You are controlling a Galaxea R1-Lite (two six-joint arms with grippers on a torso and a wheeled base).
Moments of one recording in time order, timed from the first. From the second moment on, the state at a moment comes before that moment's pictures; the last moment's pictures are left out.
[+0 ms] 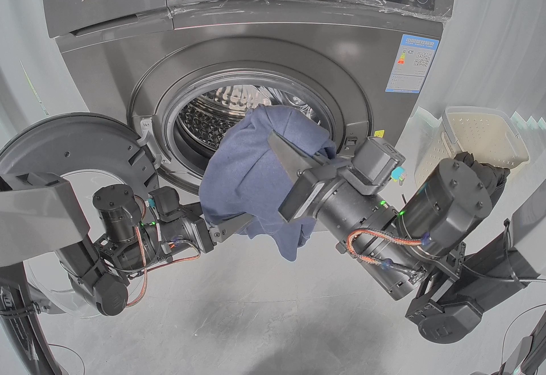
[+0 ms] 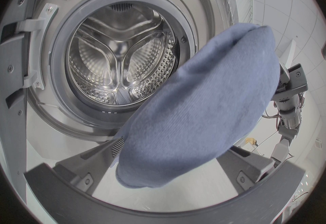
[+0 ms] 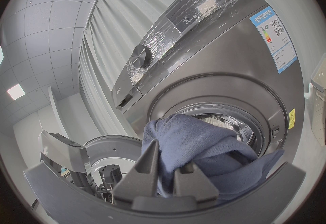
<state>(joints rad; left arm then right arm) -0.36 2.08 -0.52 -1.52 -0.48 -0.31 0.92 1.93 -0.79 -1.51 -0.21 0.26</state>
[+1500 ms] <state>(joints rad) -0.53 1.59 -0.29 -1.55 -0.43 -0.29 0.92 2.09 -0.58 -1.53 -0.16 0.27</state>
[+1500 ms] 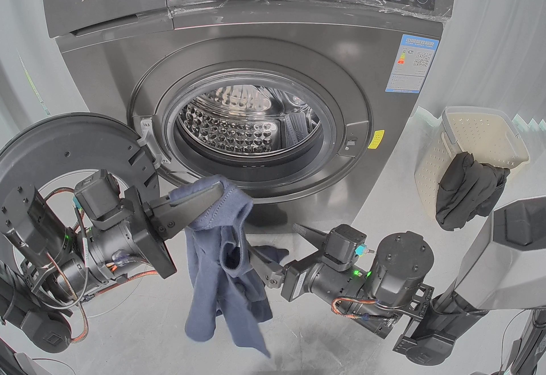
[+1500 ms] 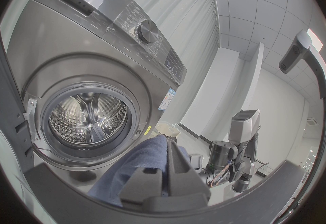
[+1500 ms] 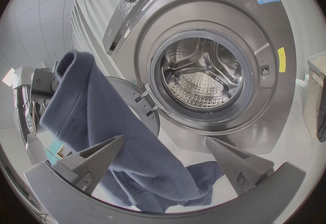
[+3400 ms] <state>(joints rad) -0.52 1.59 -0.31 -1.55 -0.42 -0.31 0.84 2.09 -0.64 -1.53 -0.15 0.25</state>
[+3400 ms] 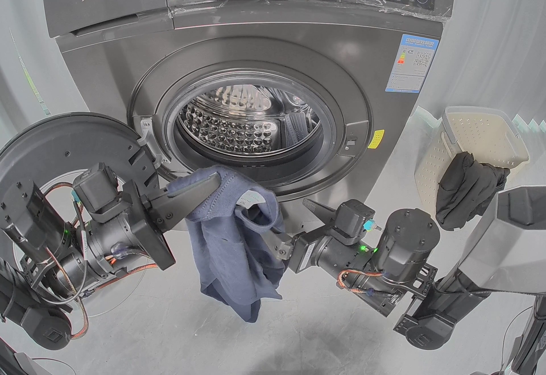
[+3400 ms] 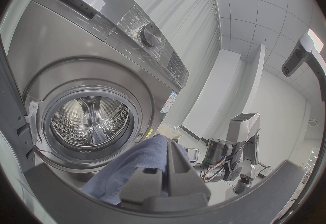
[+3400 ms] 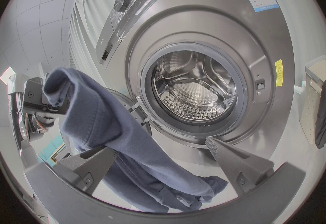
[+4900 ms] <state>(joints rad) -0.48 1.62 -0.34 -1.55 -0.41 -0.31 0.77 1.95 -0.41 -1.54 -0.11 0.26</state>
